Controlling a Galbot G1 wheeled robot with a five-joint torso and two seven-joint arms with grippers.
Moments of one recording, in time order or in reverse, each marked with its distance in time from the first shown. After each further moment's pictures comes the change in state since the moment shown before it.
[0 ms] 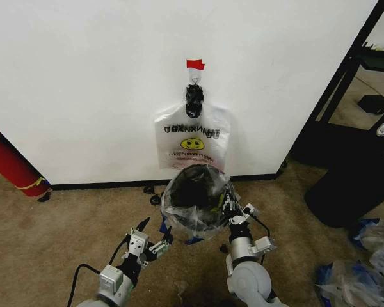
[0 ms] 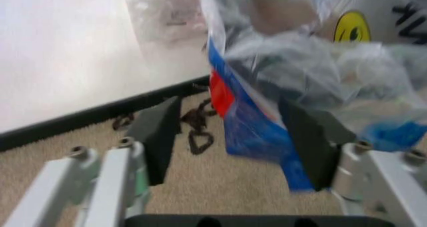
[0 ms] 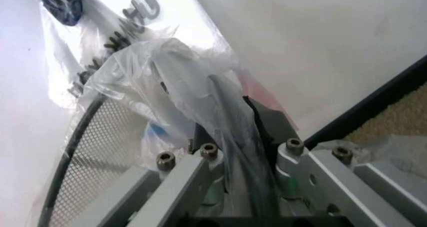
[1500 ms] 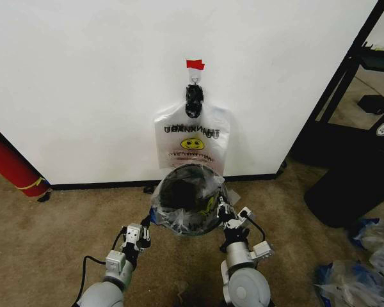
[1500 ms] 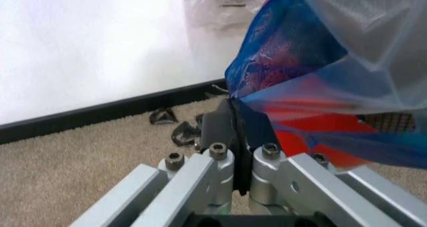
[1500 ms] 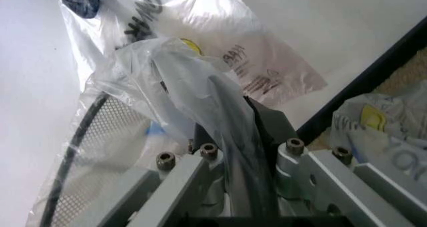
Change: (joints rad) left arm -0.159 -0.082 0.049 0.223 -0.031 -0.059 -0.051; right arm -0.049 0.009 -0.045 0.090 0.112 -0.039 0.011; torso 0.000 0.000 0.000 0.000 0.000
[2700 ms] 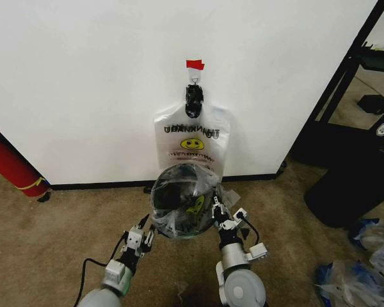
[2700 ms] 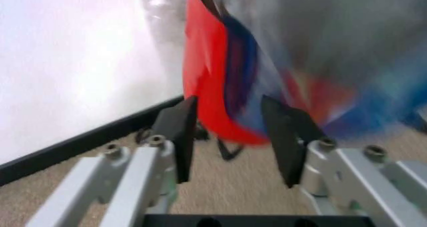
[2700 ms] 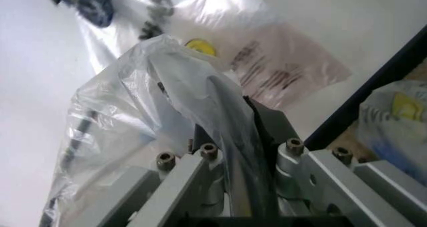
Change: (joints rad) left arm 0.094 0.041 -0.035 0.045 0.180 -0.146 0.150; right arm 0.021 0.010 0.006 -0.034 0.094 0.022 -0.086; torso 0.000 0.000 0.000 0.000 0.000
